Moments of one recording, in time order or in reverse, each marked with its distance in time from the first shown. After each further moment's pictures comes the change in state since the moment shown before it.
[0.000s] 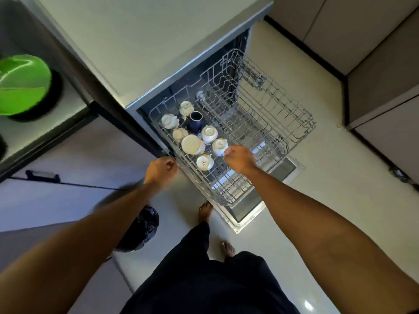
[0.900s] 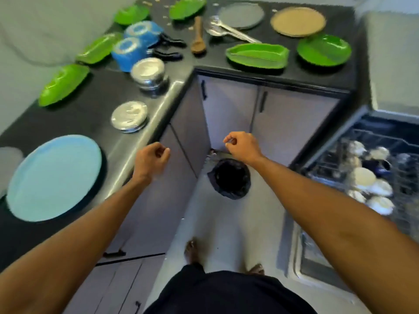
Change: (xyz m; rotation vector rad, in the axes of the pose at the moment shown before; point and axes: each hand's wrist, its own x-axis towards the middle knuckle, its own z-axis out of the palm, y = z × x) left_hand -0.487 -0.279 -0.085 -0.235 0.982 -0.654; right_hand -0.320 -0.234 0.292 -0.407 -0.509 -1.025
